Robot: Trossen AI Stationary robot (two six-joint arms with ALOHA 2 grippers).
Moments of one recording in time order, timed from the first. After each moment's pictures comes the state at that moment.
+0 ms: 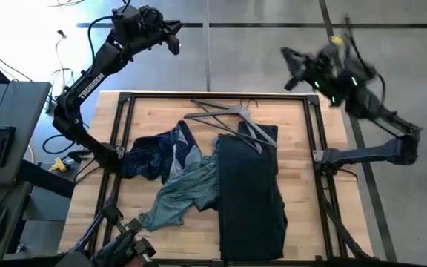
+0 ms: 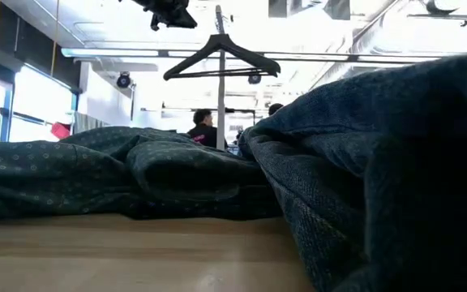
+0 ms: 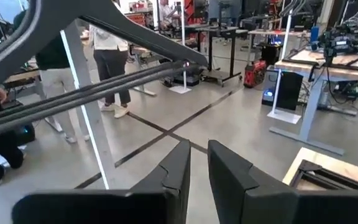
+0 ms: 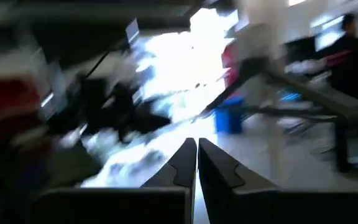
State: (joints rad) left arm 0.90 1.52 1.72 -0.30 0.14 0.08; right arm -0.53 1.18 1.55 -0.30 0.04 0.13
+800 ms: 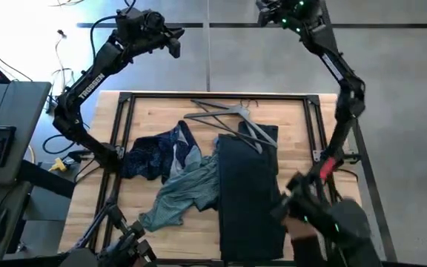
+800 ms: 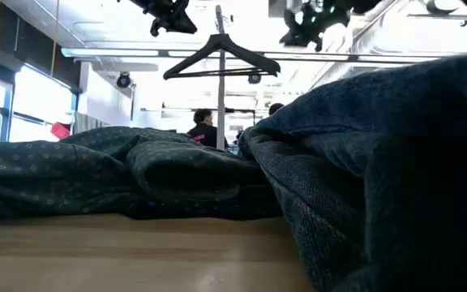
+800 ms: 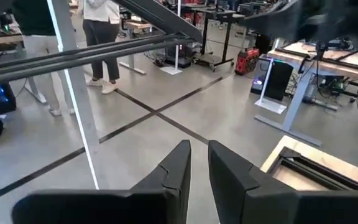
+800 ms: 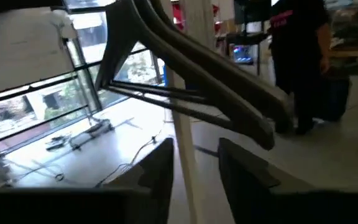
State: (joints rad) left arm 0.90 1.52 1.72 -0.39 0.15 -0.02; right arm -1.04 1.91 2.11 -0.26 -0.27 0.11
